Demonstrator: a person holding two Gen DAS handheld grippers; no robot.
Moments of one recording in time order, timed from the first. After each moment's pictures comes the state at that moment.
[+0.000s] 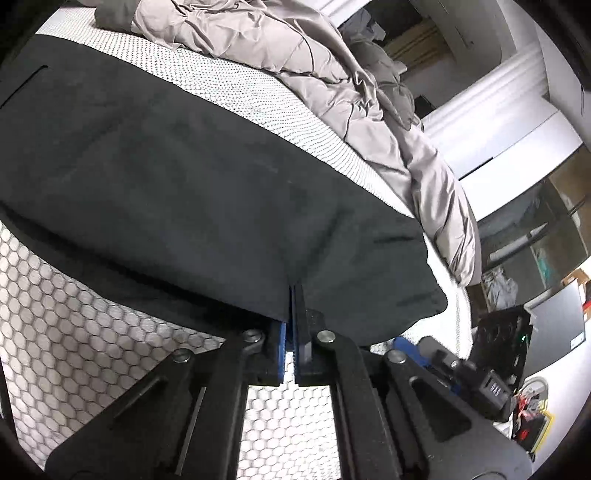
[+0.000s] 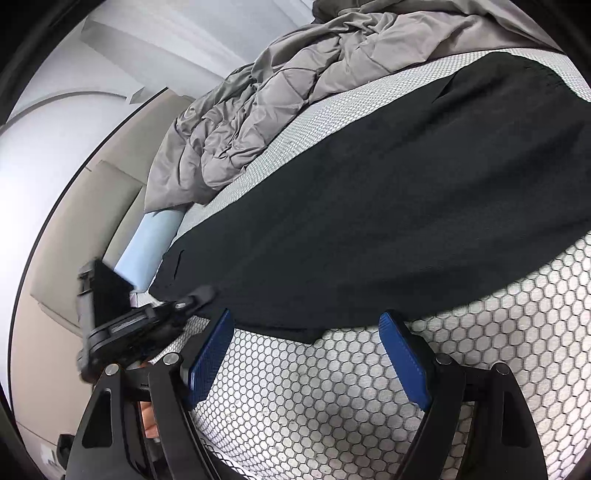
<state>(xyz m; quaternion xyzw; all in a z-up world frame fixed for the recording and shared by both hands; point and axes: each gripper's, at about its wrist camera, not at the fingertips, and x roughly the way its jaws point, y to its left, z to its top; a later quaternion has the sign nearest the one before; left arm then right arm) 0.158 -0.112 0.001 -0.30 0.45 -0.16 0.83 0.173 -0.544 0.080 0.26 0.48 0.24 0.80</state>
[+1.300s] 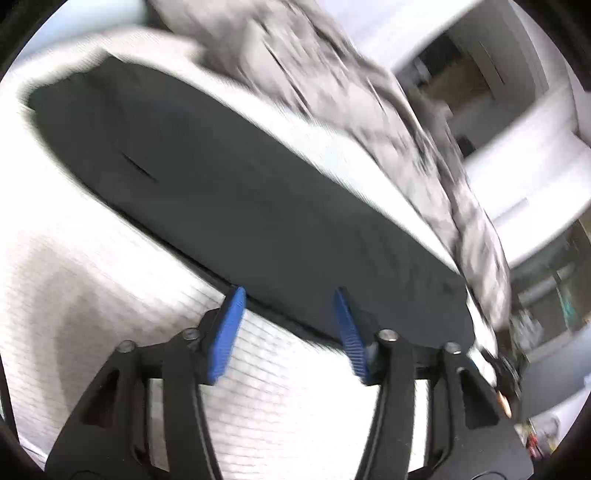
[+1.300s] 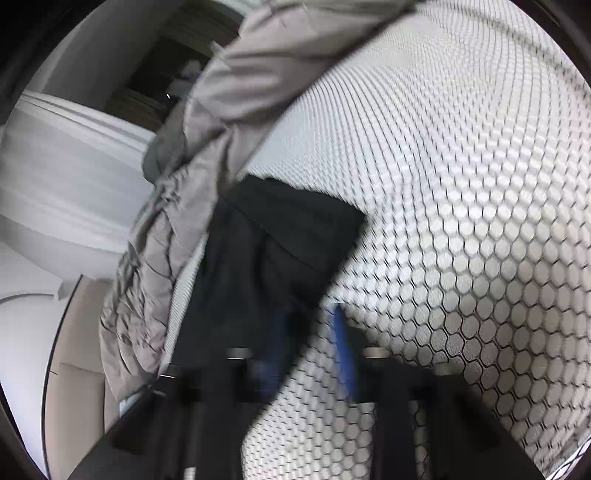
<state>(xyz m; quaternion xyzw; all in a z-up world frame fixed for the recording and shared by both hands) 0.122 0.049 0.023 -0.32 0.40 -0.03 0.86 0.145 -0.781 0.059 0.46 0.37 -0.05 0.81</state>
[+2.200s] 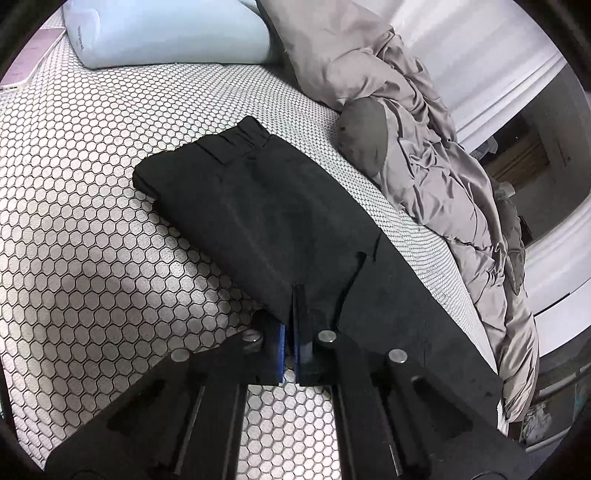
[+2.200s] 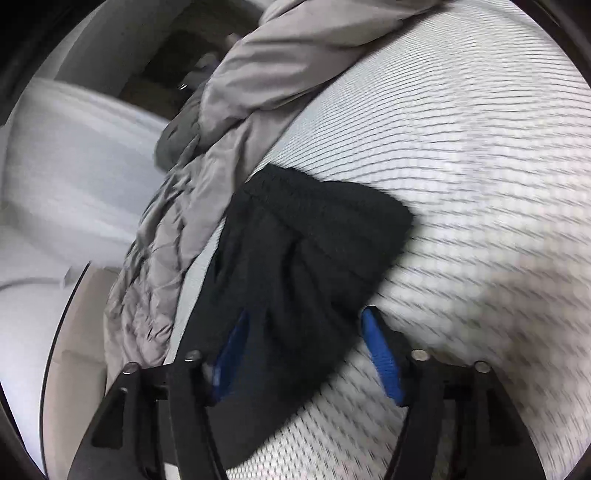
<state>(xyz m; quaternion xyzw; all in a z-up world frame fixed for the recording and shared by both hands) 0.159 0.190 0.006 -0.38 0.36 0.11 0.85 0.179 -0.765 0.050 0.45 0.38 0.01 0.81</state>
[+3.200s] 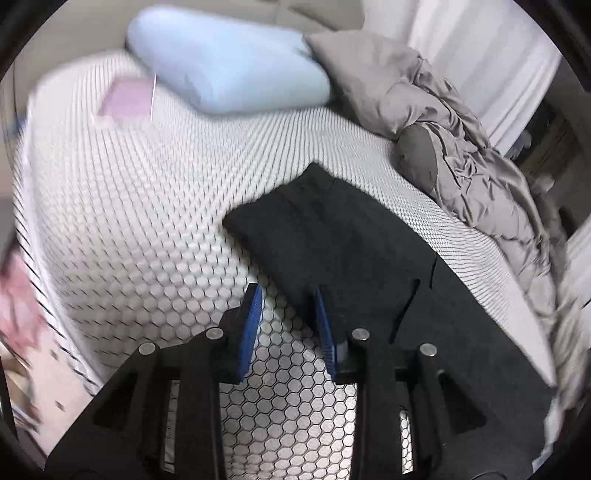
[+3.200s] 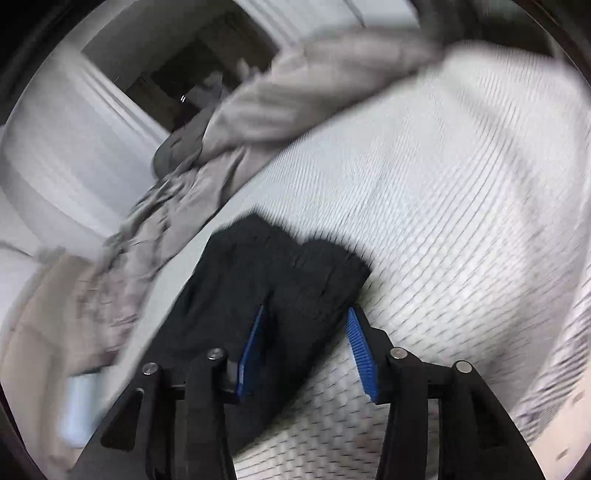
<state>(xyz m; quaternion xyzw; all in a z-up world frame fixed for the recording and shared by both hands) 0.026 0.214 0.048 -0.27 0.35 0.21 0.87 0.062 -0.741 0.106 0.31 0.32 -0.12 0.88</state>
